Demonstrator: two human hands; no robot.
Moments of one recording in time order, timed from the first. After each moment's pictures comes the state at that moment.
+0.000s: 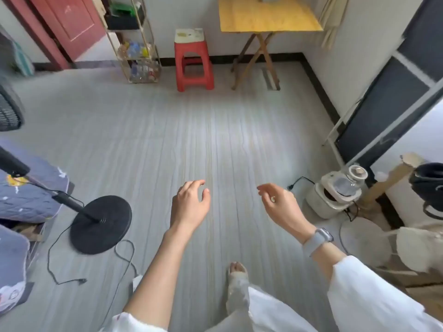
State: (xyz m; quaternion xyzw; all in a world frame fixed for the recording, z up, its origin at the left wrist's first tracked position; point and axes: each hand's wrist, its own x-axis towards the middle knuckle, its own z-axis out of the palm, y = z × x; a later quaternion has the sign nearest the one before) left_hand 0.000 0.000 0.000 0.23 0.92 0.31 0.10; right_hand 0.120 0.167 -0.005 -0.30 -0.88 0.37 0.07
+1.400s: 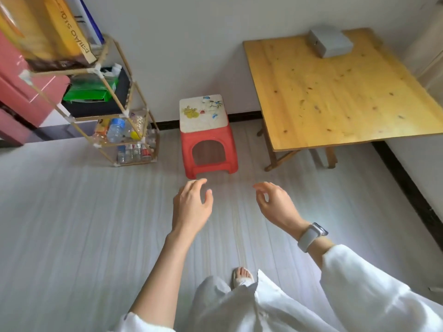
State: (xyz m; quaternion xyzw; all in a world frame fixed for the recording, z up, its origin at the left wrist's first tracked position) left_hand -1.039 0.497 0.000 0.27 0.92 0.28 0.09; right_hand -0.920 0.656 -0.010 -0.30 -0.89 0.35 0.04
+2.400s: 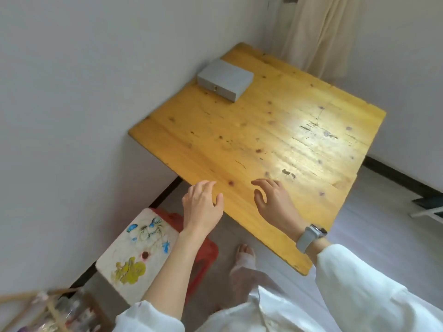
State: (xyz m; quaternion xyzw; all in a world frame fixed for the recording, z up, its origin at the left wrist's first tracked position) left_hand -1.420 0.979 -0.021 0.63 0.74 0.15 0.20; right_hand -1.246 1.003 -0.012 -0.61 -0.73 0.28 0.14
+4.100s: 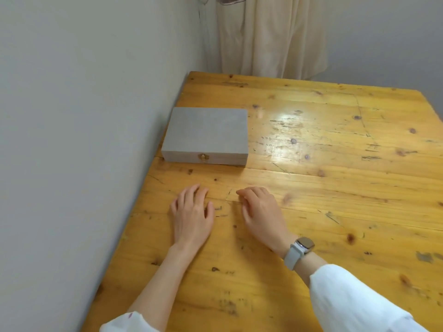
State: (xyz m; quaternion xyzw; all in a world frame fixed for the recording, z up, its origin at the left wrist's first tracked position) left_hand -1.561 1.431 -0.212 0.82 0.54 0.16 0.09; right_hand -1.409 1.368 -0.200 -0.72 -0.62 0.10 0.29
